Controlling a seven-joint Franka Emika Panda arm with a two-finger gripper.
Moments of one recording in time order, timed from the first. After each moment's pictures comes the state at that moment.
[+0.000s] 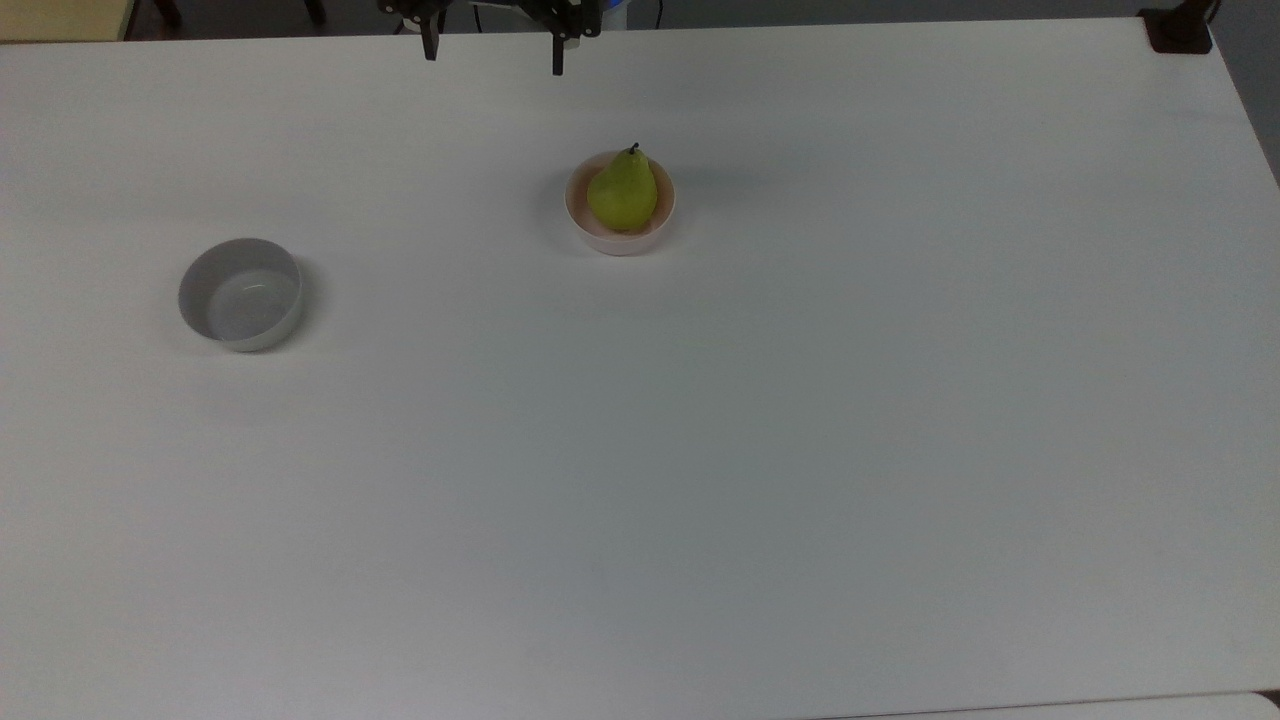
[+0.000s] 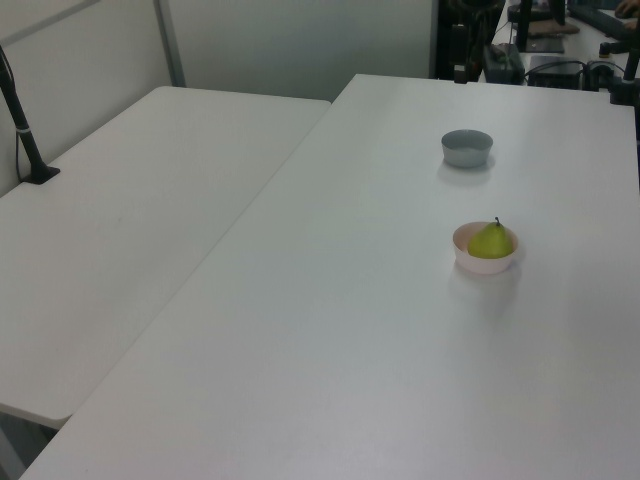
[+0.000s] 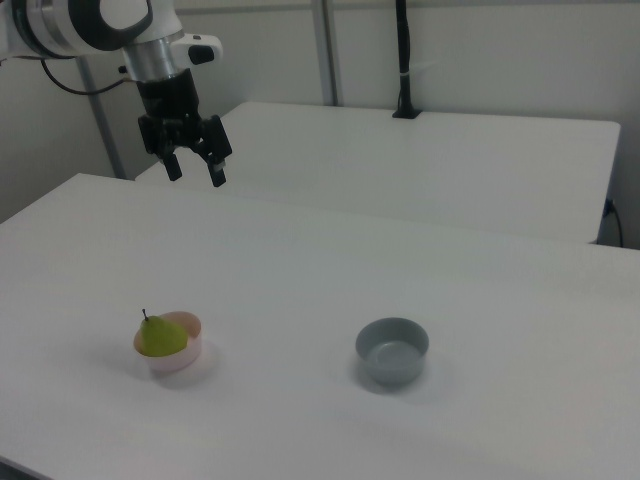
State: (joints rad) arm 0.04 0.06 0.01 -1.52 -0.09 1.59 0.09
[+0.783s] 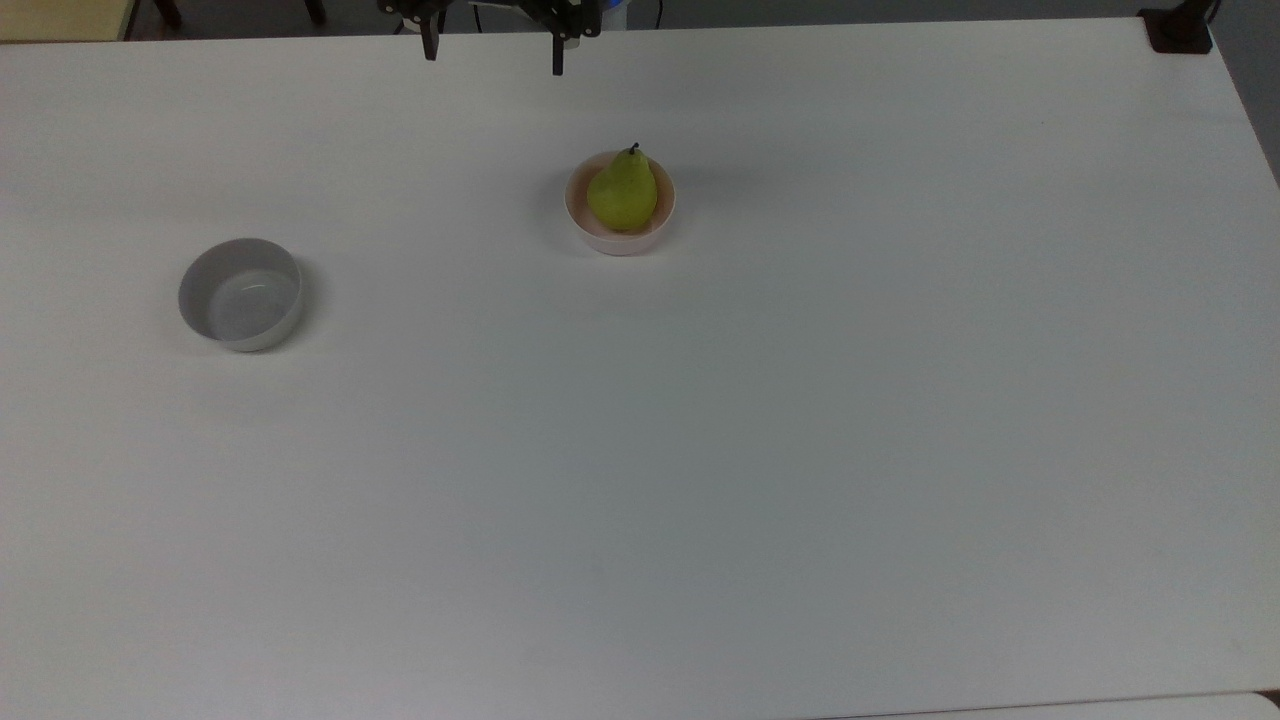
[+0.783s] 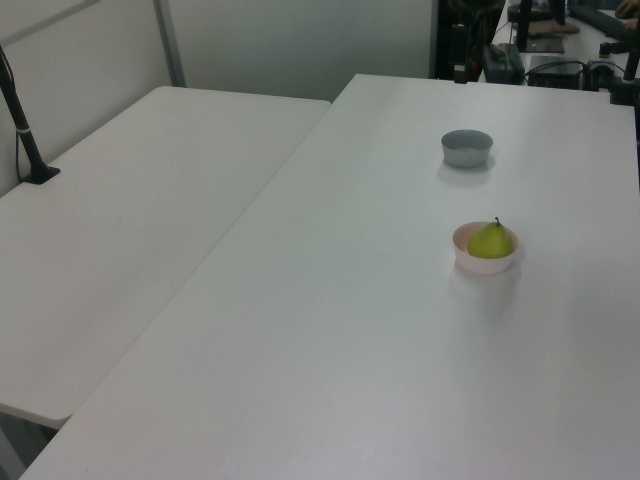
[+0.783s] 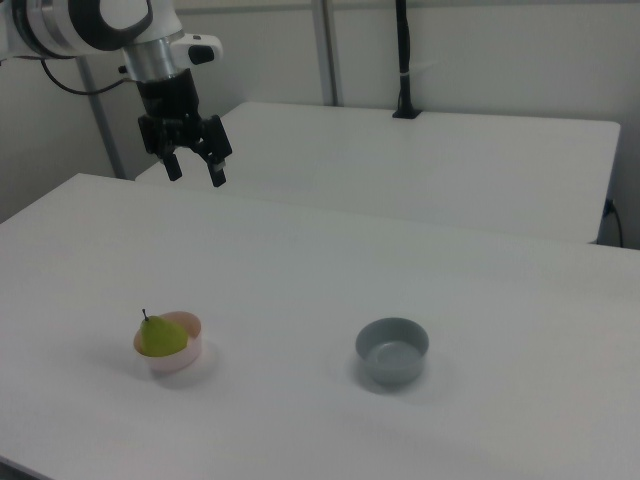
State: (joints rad) arm 0.04 0.06 0.01 -1.52 -0.09 1.59 0.09
